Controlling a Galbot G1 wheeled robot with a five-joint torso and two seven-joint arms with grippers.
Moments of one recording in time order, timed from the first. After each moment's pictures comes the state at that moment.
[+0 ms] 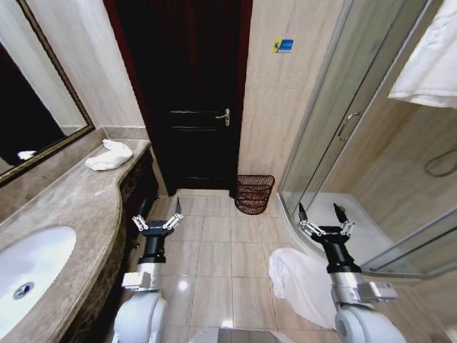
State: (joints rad) left arm 1.75 -1.61 -0.53 -2.37 0.05 -0.06 0.01; right arm -1.73 1.58 0.73 2.42 0.16 0.06 -0.16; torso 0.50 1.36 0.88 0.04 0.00
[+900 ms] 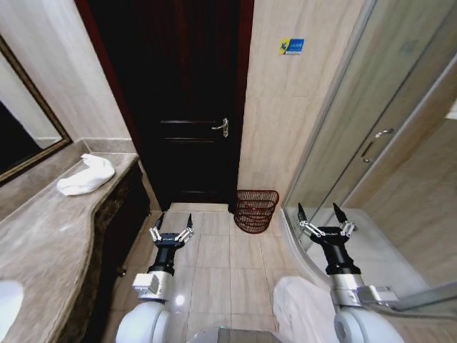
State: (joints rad) left arm 1.78 -1.61 -0.50 -2.36 0.04 -0.02 0.01; right arm -1.74 1.59 0.72 2.41 0.18 0.16 -0.23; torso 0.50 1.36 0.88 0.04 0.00
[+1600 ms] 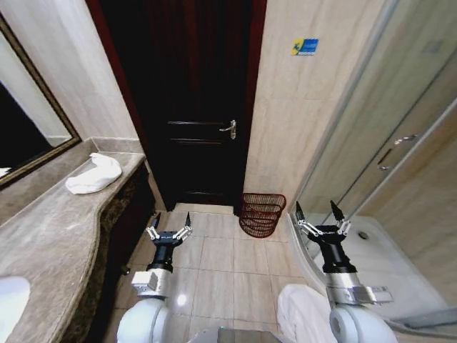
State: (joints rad) left arm 1.75 -1.61 -0.51 -2.35 0.02 -0.03 -0.04; right arm -1.70 1.58 0.72 2.37 0.17 0.17 -0.19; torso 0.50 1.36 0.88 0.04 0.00
